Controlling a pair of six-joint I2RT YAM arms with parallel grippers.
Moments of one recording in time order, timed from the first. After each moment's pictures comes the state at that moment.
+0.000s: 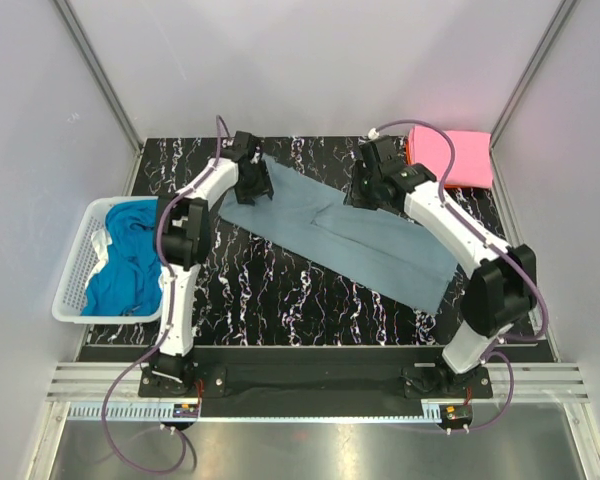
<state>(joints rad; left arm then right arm) -0.25 2.31 1.90 -0.71 0.05 -0.52 0.47 1.70 1.54 -0.67 0.05 0.58</state>
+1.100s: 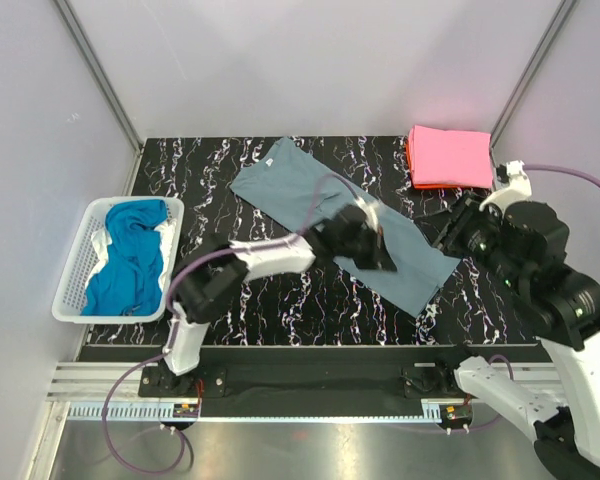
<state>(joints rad) -0.88 1.96 1.36 0.13 0.41 -0.87 0.47 0.85 1.44 -0.92 0.07 0.64</state>
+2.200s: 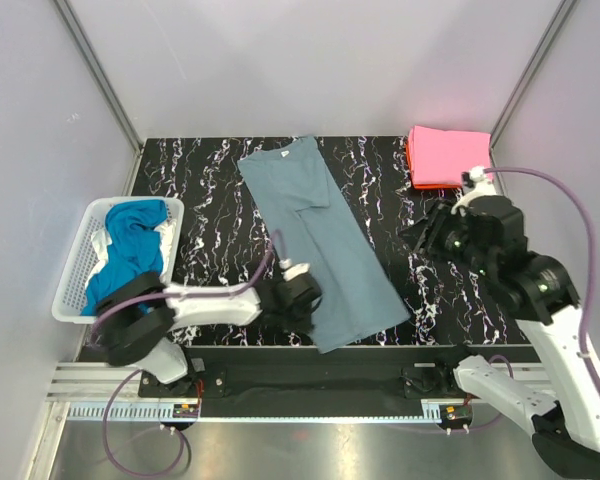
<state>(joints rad) -1.11 1.62 0.84 -0.29 -0.04 -1.04 0.47 0.86 1.35 -0.98 0.04 0.67</state>
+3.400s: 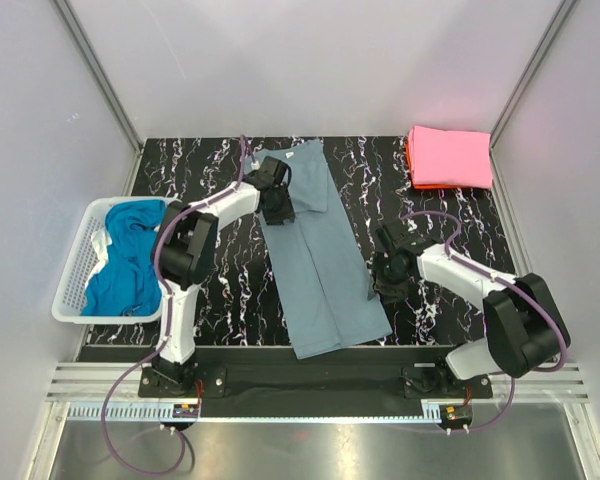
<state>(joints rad) -0.44 2.13 1.56 -0.49 0.00 -0.69 0.47 1.43 0.80 -0.67 -0.07 0.65</state>
